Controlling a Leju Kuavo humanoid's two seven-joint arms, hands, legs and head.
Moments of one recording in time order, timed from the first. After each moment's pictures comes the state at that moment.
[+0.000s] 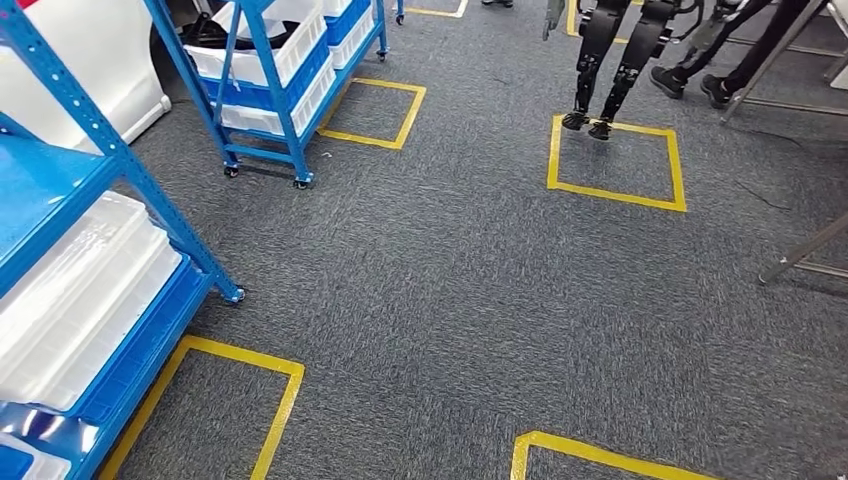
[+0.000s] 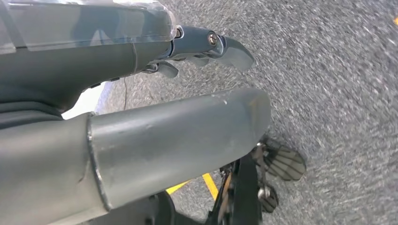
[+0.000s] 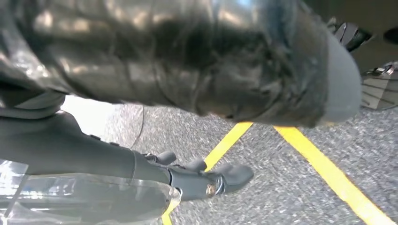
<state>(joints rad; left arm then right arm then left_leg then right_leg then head) -0.20 -0.09 1.28 -0.21 -0.85 0.10 -0.17 -0.05 0.12 -0.33 -0.19 0.72 0.04 0.16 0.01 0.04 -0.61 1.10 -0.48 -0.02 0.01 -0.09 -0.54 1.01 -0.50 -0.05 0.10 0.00</state>
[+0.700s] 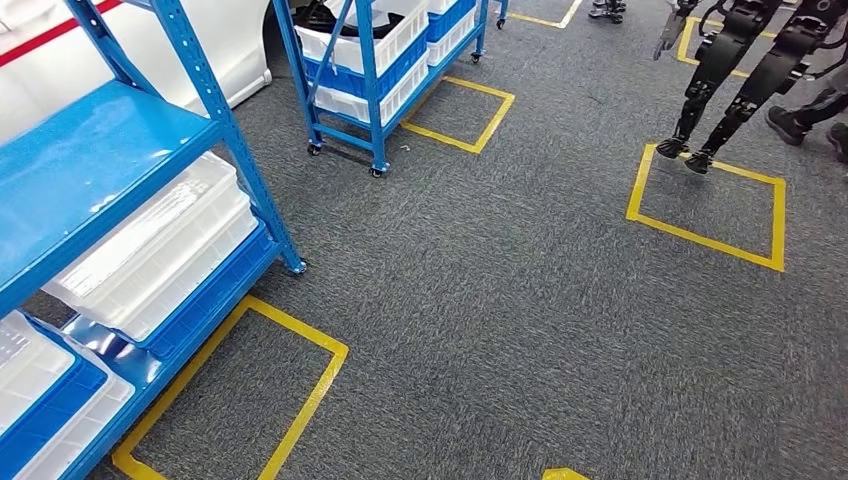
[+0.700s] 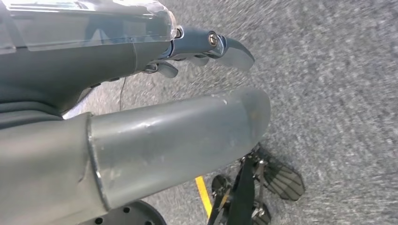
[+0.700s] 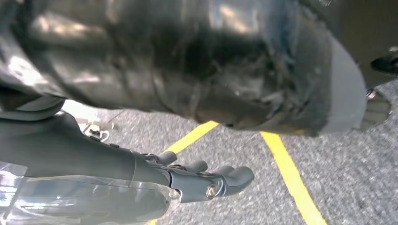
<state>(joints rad) -0.19 -0.05 1.28 -0.21 -0.88 0.09 -0.17 -0.06 0.14 -0.33 -0.19 0.73 0.06 0.14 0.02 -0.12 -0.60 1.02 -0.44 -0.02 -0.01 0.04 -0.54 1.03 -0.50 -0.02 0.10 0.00</state>
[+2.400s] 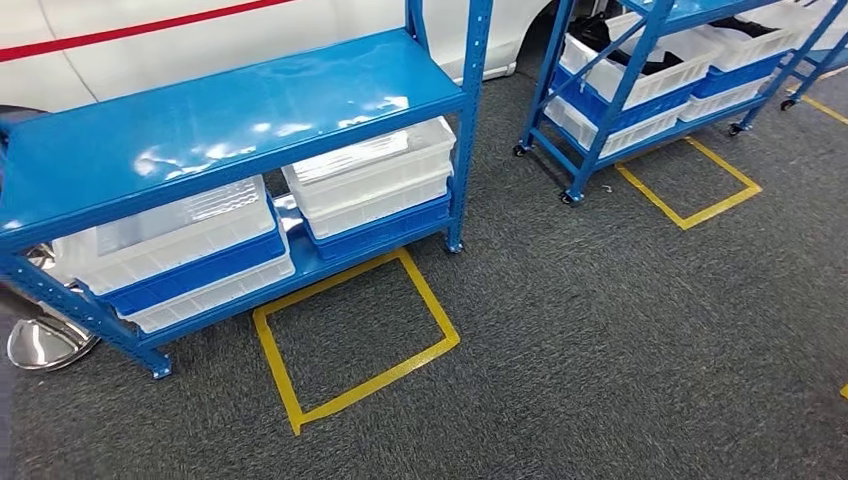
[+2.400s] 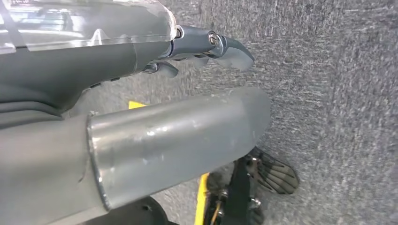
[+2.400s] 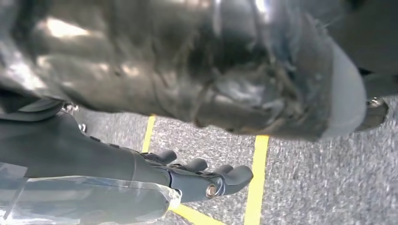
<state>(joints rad) -0.19 -0.08 1.27 -0.21 -0.88 0.09 -0.18 -0.05 0.14 -0.34 -0.19 0.74 0.05 0.15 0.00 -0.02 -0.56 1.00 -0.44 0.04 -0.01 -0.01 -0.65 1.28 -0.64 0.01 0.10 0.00</state>
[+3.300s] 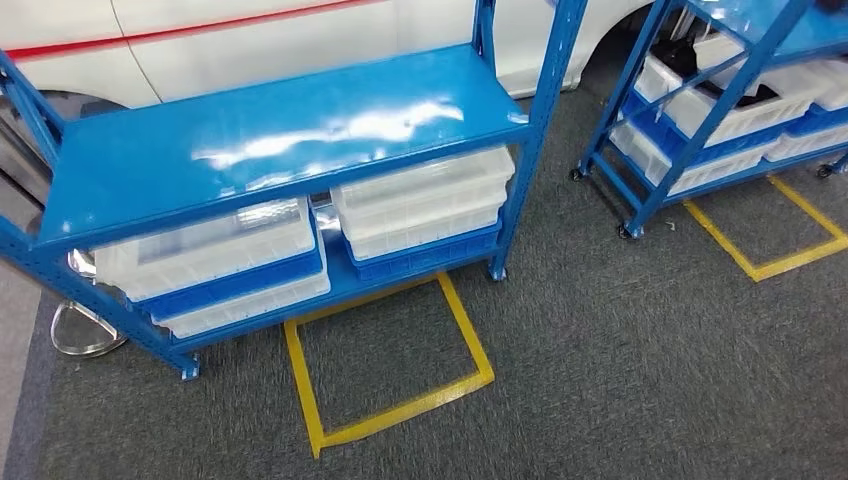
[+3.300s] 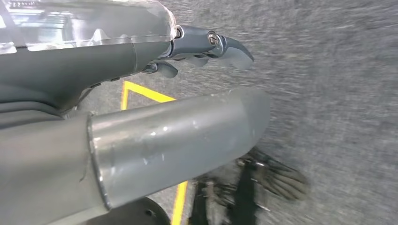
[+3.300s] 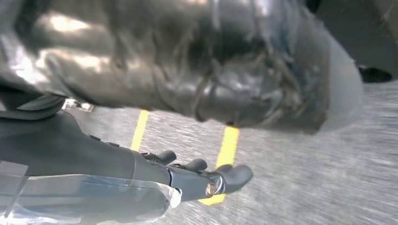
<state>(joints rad) -0.19 -0.09 1.25 -0.21 -0.89 0.09 -0.21 -0.05 0.13 -0.36 -0.19 0.74 0.04 0.14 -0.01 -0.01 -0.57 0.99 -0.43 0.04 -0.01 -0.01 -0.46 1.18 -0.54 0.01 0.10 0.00</state>
